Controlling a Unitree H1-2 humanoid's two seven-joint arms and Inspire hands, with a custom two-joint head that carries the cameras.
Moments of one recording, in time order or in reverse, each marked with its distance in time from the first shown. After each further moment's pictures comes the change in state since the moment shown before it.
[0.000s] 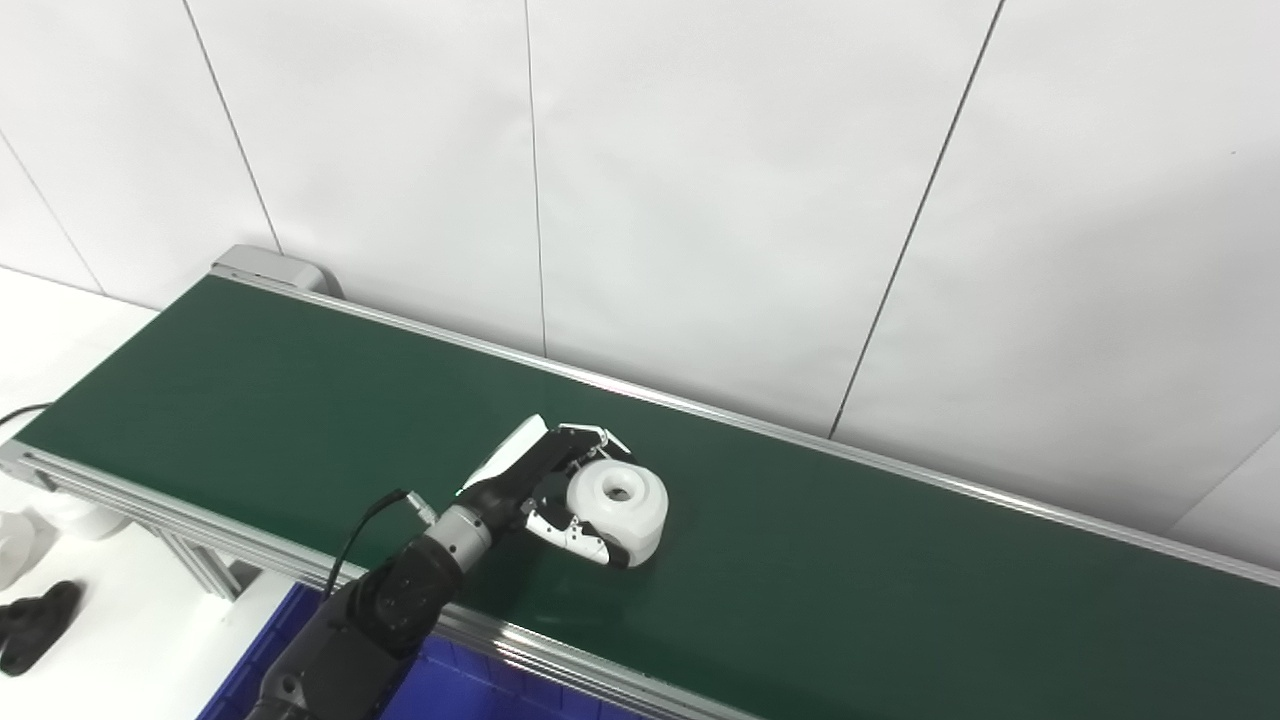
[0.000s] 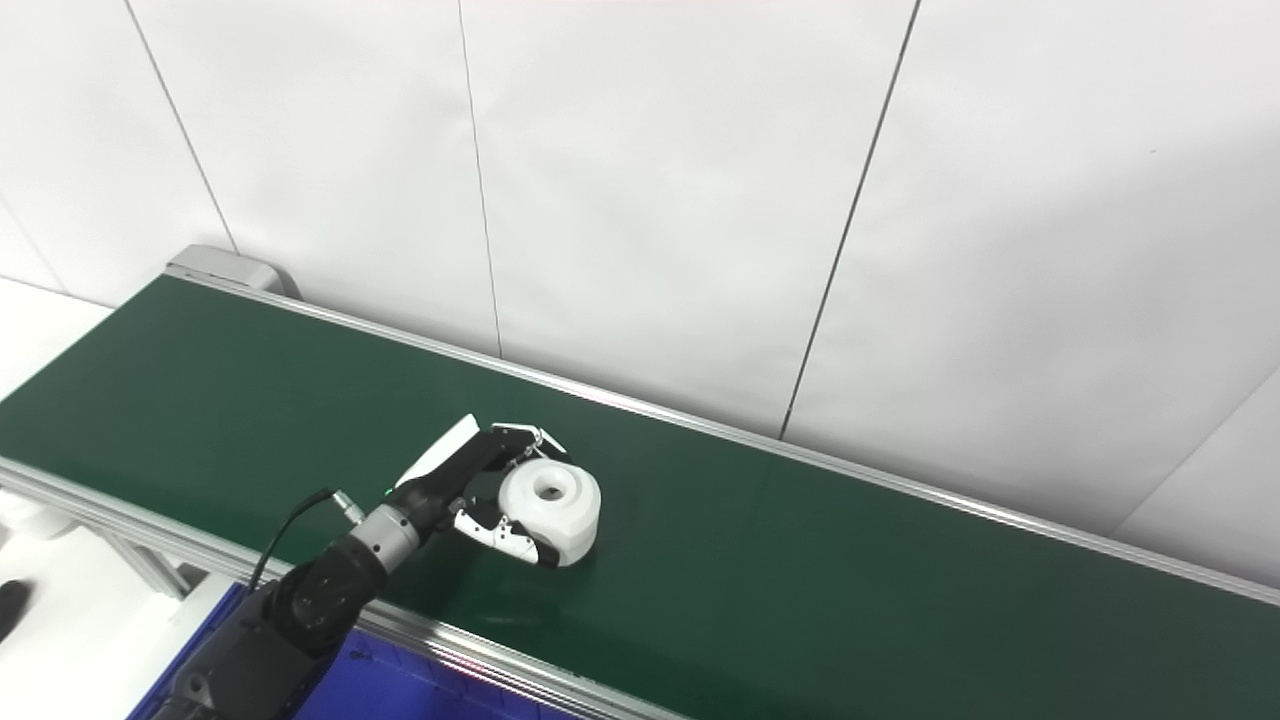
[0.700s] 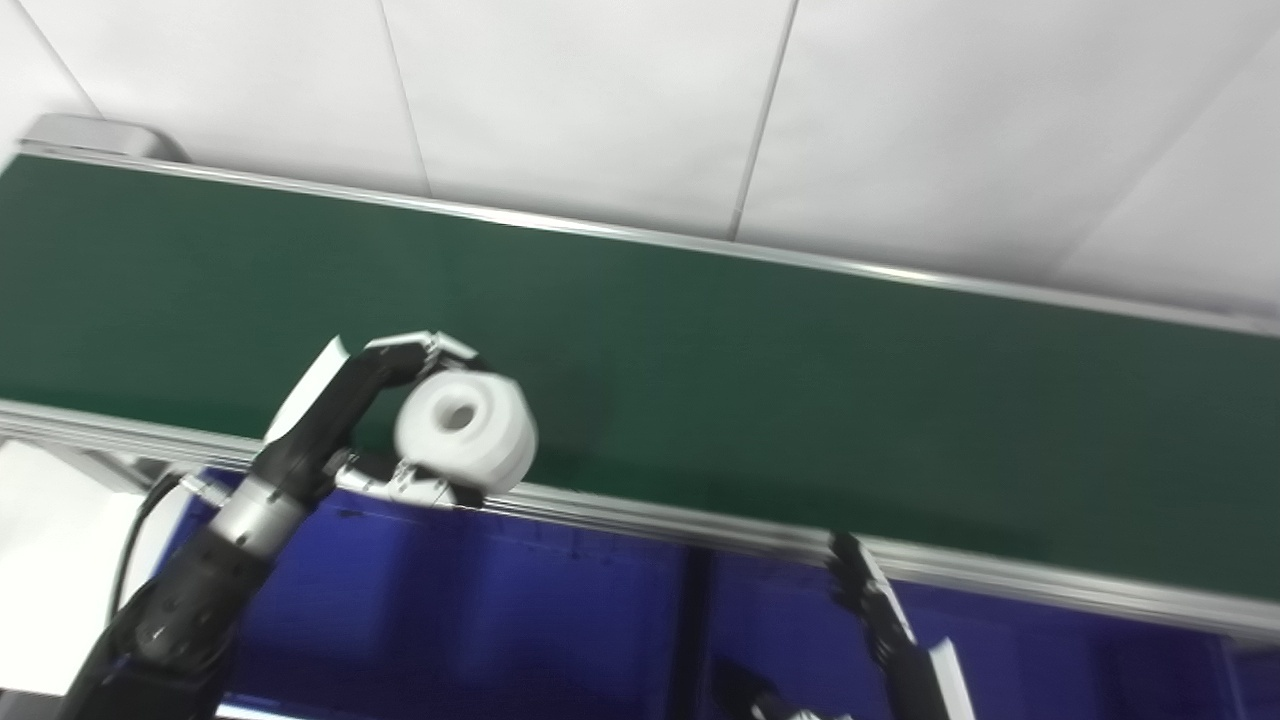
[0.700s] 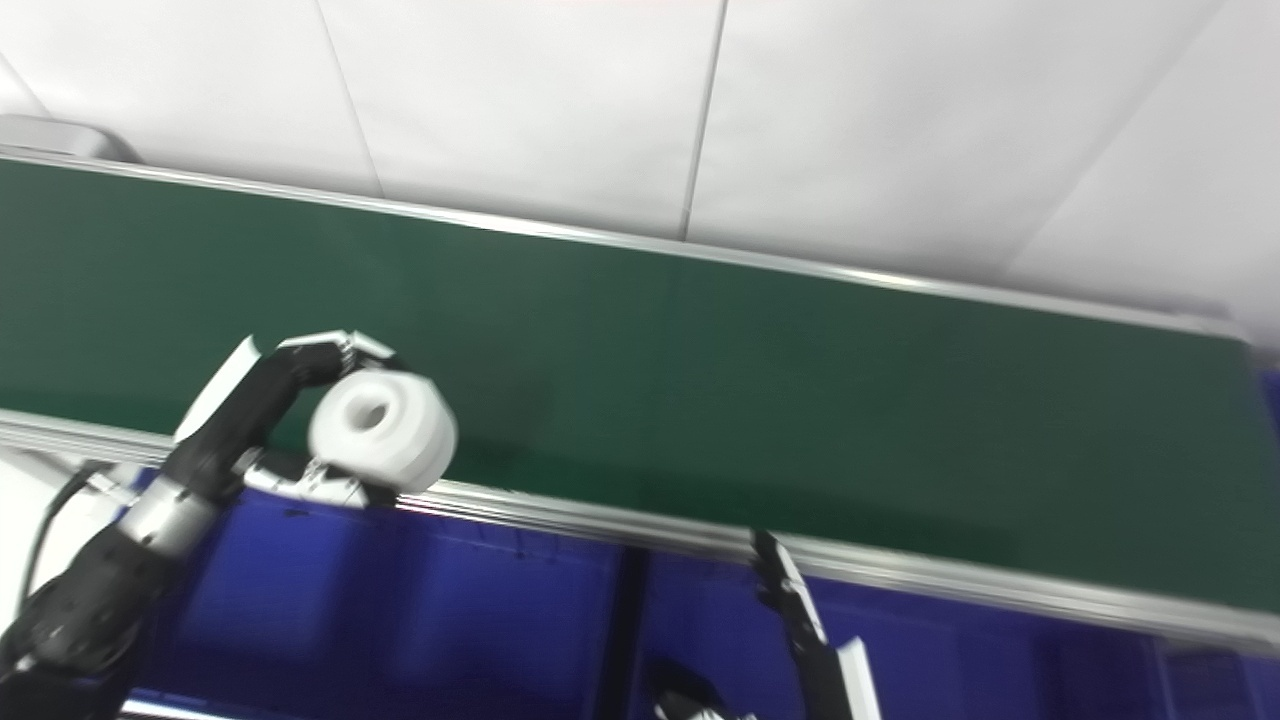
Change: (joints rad) left arm 0.389 0.081 0.019 -0.420 -0.205 -0.115 -0.127; right arm 0.096 0.041 0.038 -0.217 -0.067 0.094 0.006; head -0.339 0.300
